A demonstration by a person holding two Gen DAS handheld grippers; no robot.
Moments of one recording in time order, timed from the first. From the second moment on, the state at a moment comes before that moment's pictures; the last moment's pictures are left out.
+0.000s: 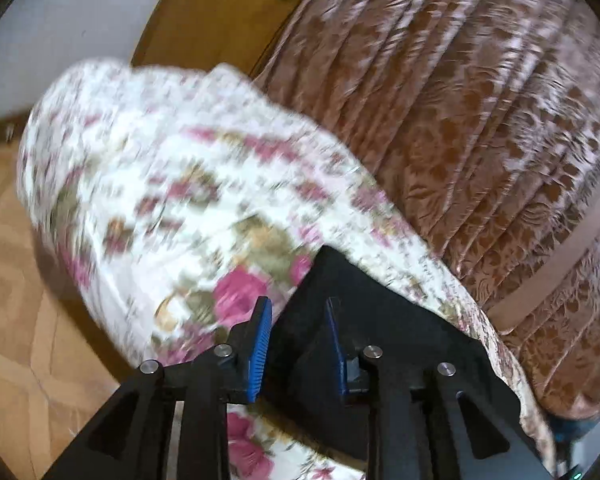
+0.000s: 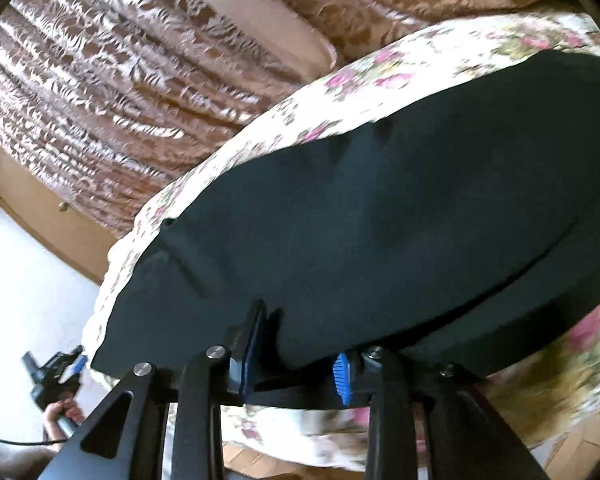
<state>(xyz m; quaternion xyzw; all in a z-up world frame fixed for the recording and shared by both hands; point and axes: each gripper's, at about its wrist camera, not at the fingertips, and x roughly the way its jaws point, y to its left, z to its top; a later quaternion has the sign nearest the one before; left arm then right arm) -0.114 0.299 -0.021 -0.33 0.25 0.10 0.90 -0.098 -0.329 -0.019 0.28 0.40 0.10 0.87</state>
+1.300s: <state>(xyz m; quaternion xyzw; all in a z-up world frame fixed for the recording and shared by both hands) 0.022 0.095 -0.053 -0.15 0.33 -0.13 0.92 -0.125 -0.537 -0.003 0.36 0.27 -0.19 0.87</state>
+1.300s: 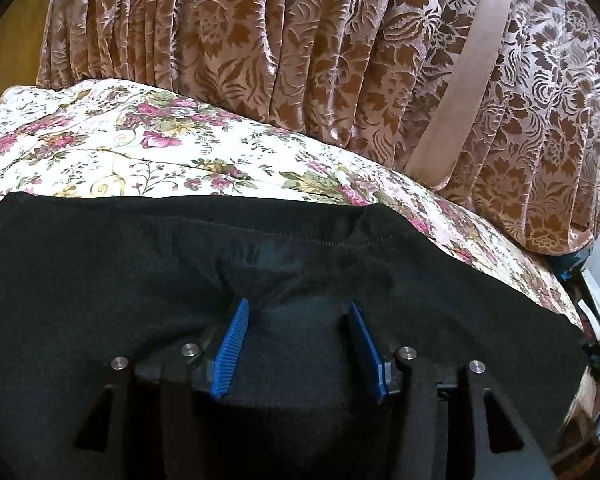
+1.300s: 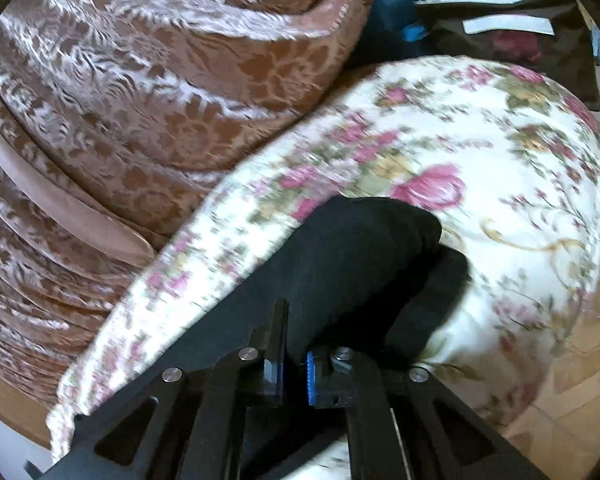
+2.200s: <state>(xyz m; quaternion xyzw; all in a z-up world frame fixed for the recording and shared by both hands) 0.054 0.045 -0.009 -0.08 0.37 -0.15 0.91 -0.083 -0.389 0.063 0.18 0.22 -0.10 0.95</state>
